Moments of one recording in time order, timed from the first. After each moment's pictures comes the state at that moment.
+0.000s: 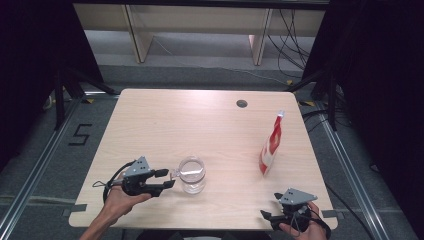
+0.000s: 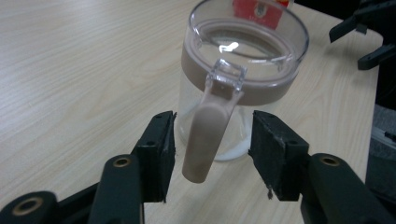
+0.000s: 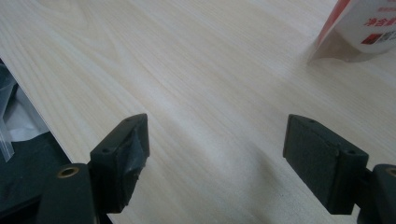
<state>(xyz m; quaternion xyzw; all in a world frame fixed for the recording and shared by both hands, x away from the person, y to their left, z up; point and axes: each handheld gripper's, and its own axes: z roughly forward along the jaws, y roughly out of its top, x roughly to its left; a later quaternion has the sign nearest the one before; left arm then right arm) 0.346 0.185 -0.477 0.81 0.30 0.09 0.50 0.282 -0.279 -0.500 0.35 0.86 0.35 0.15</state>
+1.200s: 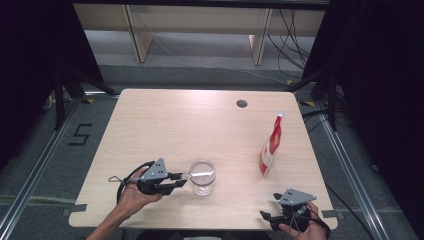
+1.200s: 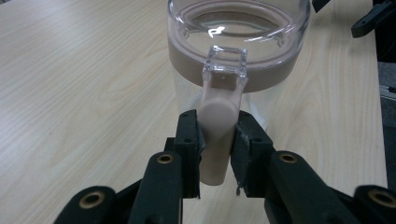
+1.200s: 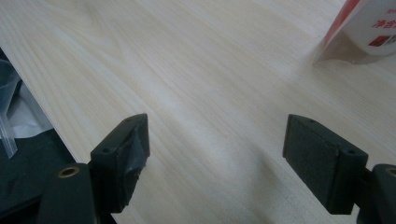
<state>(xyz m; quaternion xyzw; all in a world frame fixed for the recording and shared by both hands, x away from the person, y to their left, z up) 0.355 0.148 -0.482 0.85 0.20 0.11 0.48 0.281 -0.277 -0.500 0.35 0.86 0.35 0.15</state>
